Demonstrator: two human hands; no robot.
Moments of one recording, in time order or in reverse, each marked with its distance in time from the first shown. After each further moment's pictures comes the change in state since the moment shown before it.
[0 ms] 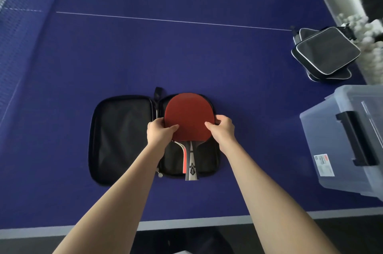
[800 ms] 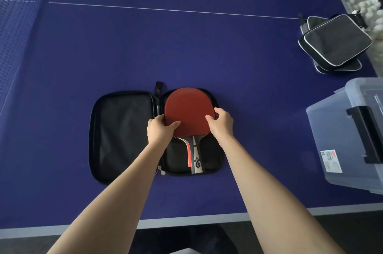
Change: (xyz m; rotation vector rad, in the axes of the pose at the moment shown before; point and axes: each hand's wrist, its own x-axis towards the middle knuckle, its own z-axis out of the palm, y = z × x) left_hand 0.015 -0.012 0.000 0.174 -0.023 0.006; right_hand 0.010 -0.001 0.016 -0.147 0.037 -0.097
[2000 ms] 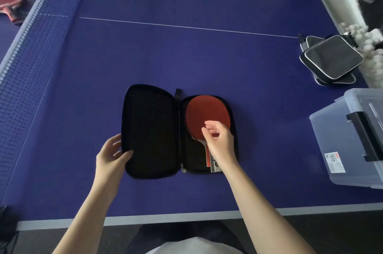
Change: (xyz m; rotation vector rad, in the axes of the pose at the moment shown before) left_hand -0.072 -0.088 -0.169 -0.545 0.049 0.161; right_hand -0.107 -0.032 0.024 0.180 0.014 -0.263
